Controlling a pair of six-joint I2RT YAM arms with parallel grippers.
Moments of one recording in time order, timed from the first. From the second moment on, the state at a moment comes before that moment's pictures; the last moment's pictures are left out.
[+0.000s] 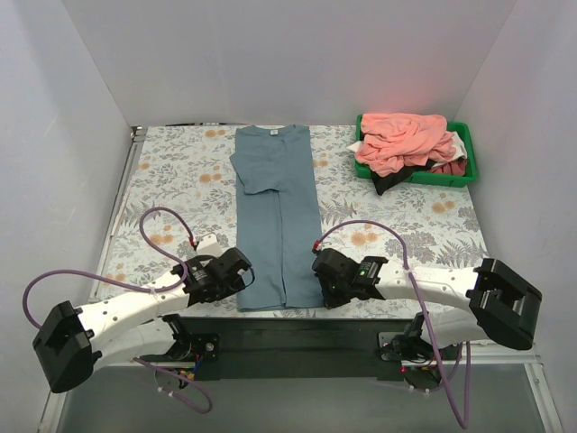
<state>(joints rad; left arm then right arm) -0.89 0.99 0.55 -0.77 -0.47 -1.21 1.11 1.32 0.64 -0.46 0.06 0.70</state>
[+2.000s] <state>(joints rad) -1.00 0.88 0.42 -0.63 -0.26 -1.35 1.11 1.22 0.63 -0.50 0.12 0.70</state>
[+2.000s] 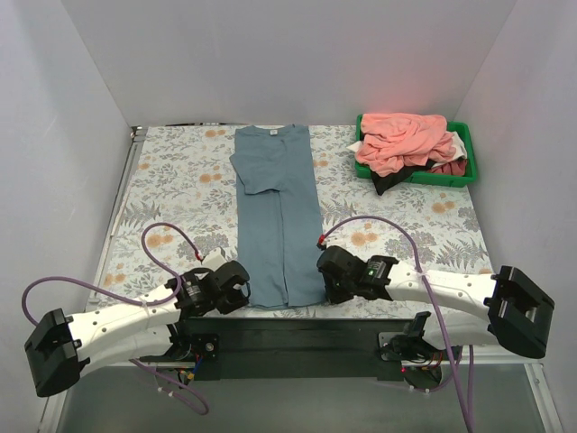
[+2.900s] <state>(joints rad) -0.74 0.89 0.42 -0.14 -0.41 -1.02 0.94 1.32 0.82 -0.39 0.28 0.52</state>
